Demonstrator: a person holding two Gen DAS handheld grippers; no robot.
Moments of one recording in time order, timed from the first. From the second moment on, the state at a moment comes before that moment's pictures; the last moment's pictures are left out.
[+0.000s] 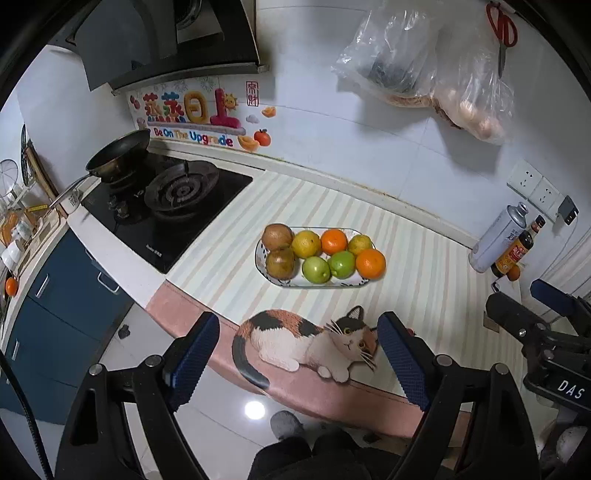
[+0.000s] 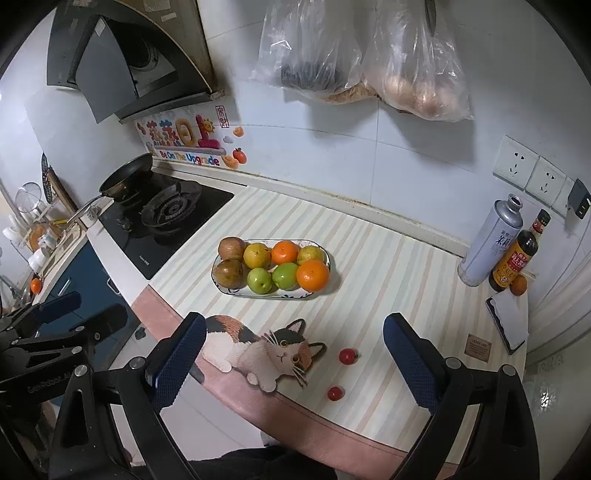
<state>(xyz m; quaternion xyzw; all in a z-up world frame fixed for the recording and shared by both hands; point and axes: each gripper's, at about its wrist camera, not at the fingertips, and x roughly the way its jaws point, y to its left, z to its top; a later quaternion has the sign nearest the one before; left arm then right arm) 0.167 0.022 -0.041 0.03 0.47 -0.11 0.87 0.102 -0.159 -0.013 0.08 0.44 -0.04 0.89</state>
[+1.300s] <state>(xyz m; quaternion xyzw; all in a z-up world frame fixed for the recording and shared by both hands) 0.236 -0.087 -0.253 0.20 0.62 -0.08 0.75 0.133 -0.231 -0.348 0.24 0.66 -0.04 0.71</state>
